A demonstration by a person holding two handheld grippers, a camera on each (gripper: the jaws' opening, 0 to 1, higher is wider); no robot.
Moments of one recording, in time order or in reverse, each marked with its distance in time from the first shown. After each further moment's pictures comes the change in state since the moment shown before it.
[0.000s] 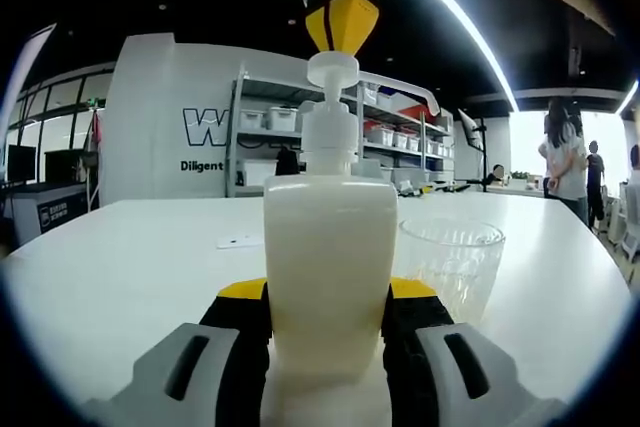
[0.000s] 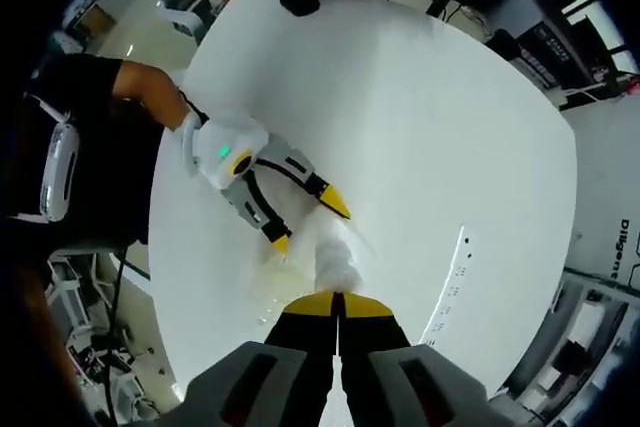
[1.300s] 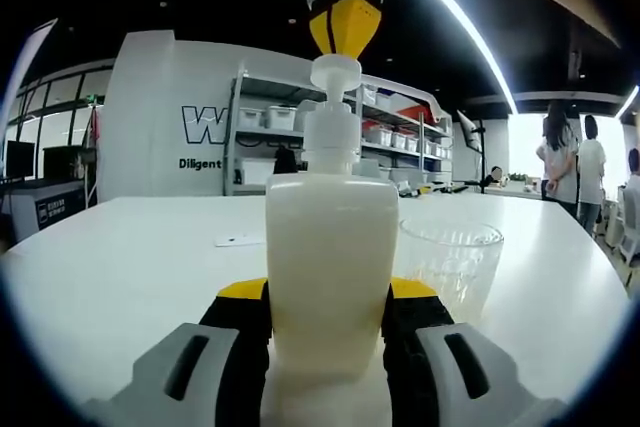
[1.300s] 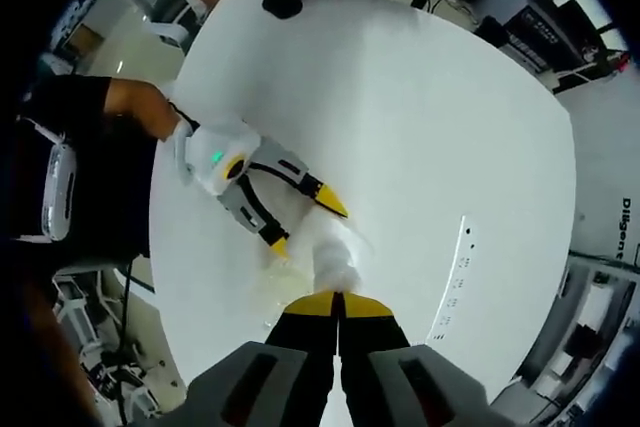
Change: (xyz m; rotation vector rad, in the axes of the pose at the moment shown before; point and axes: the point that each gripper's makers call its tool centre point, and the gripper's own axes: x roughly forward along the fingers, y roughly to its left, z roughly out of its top) left arm -0.004 -0.004 -0.002 -0.011 0.002 -0.011; right arm 0.003 -0.001 -0.004 0.064 -0.006 0.000
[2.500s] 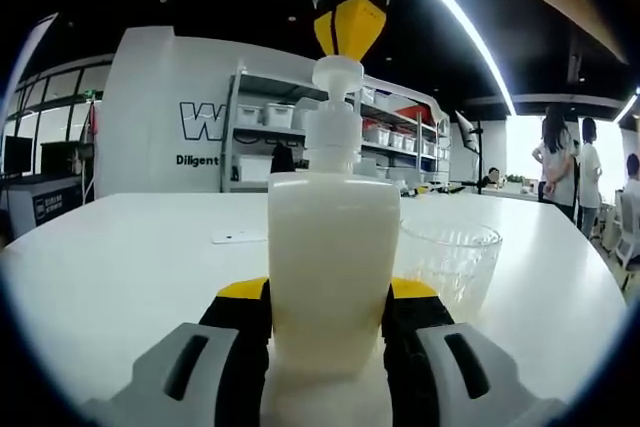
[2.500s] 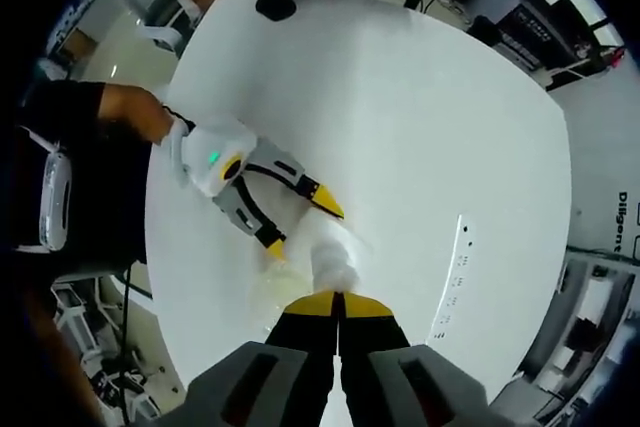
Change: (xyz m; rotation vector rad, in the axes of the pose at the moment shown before) left arm 0.002 0.000 0.000 -0.015 0.009 -0.017; right arm 0.002 -0.002 0.000 0.023 -0.004 -0.017
